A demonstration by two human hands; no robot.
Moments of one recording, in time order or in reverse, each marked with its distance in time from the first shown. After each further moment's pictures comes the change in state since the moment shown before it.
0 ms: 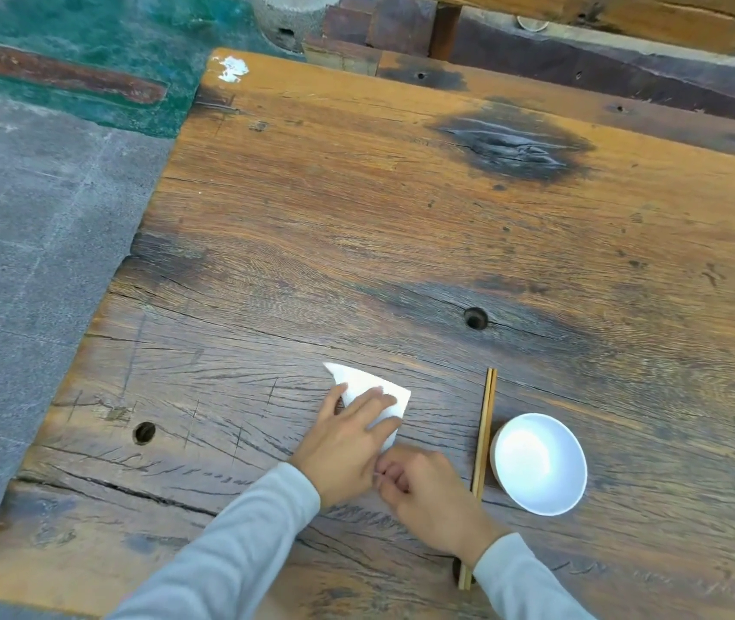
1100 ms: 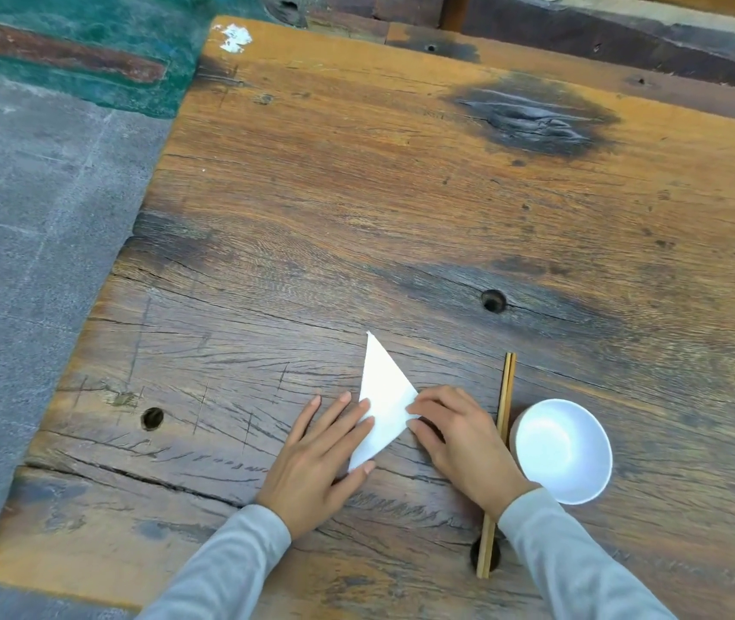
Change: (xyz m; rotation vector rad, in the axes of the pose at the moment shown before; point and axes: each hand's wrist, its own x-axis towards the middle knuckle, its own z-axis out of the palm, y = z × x) left_hand -0.060 -0.030 0.064 -0.123 0.360 -0.037; right_hand 0.028 0.028 -0.017 -0.220 0.399 -0.302
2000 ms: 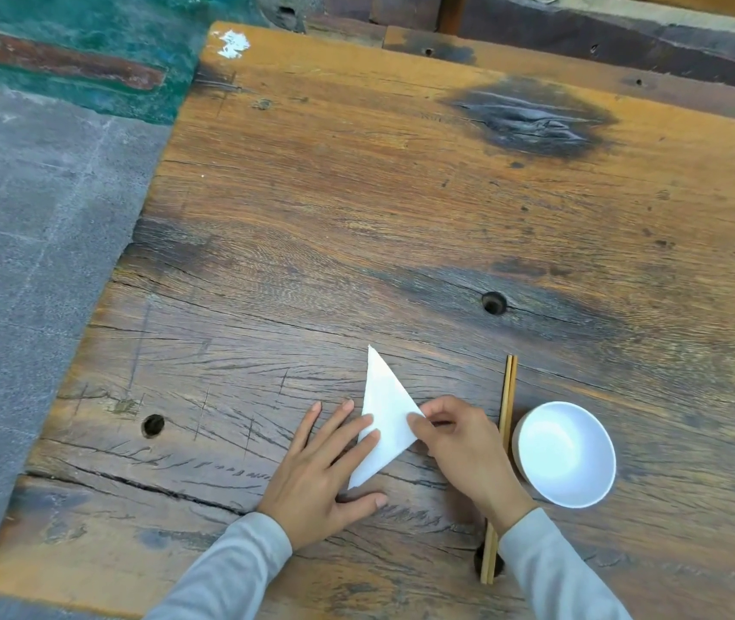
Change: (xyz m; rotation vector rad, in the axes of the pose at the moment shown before) left_hand -0.002 0.008 -0.003 0.027 0.061 0.070; right_hand 0.002 -0.024 -0.006 0.553 -0.072 0.749
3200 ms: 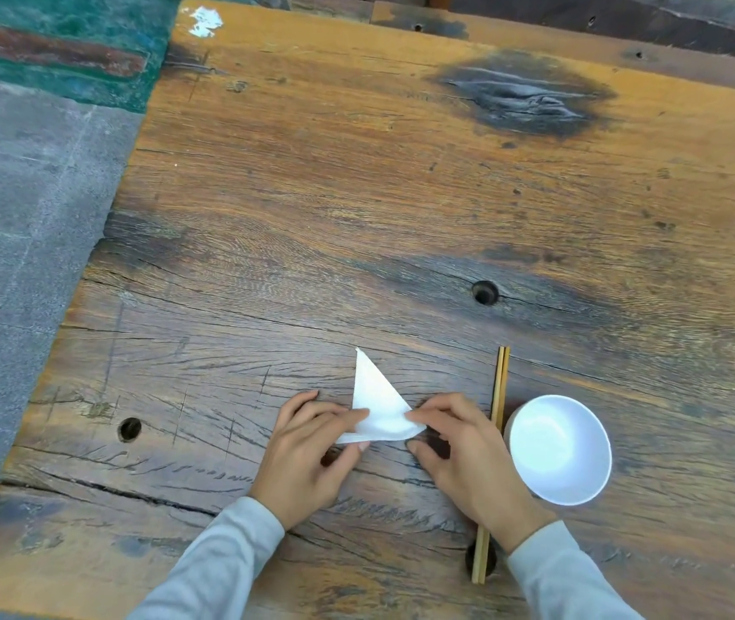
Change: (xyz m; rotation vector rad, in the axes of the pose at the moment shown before) left_hand 0.028 -0.004 -0.002 -0.238 0.170 -0.165; right_hand -0.004 0.027 -0.016 -0.421 0.041 -0.571
